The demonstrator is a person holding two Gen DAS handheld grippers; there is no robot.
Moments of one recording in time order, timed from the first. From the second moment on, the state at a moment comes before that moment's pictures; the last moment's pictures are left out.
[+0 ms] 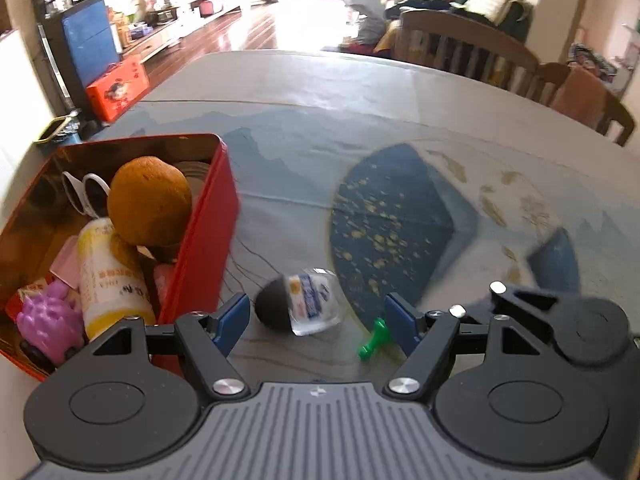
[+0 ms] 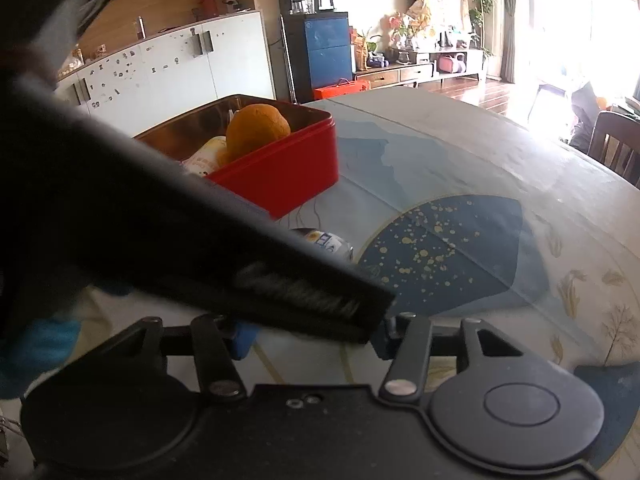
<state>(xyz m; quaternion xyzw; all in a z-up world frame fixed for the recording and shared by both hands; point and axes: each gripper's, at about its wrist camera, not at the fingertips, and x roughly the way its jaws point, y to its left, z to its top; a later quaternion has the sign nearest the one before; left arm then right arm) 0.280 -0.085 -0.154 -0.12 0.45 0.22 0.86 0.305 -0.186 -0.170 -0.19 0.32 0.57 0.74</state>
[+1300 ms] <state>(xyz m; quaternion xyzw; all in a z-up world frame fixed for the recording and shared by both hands) 0.298 -0.132 -0.161 -0.10 0.50 0.18 0.84 0.309 -0.290 -0.151 -0.15 0.34 0.47 0.80</state>
